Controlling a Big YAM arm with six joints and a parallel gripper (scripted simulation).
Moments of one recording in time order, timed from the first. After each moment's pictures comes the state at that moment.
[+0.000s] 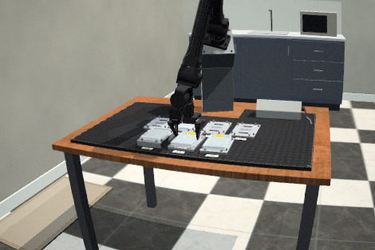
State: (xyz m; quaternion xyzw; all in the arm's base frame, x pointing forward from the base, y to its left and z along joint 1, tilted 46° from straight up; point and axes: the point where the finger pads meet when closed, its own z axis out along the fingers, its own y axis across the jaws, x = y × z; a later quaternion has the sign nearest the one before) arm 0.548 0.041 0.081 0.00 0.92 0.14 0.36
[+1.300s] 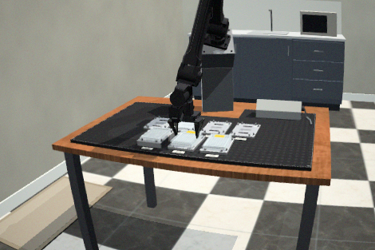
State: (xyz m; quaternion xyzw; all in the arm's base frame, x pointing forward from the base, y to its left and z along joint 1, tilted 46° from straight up) arm 0.545 0.038 0.086 0.01 0.92 0.14 0.36
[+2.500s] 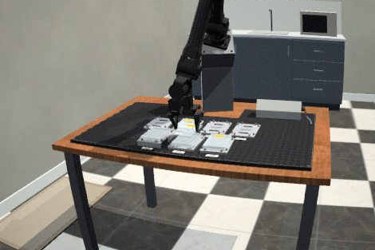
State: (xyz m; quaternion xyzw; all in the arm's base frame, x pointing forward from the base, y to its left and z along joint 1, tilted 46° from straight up) arm 0.525 0.031 0.101 0.00 0.92 0.14 0.36
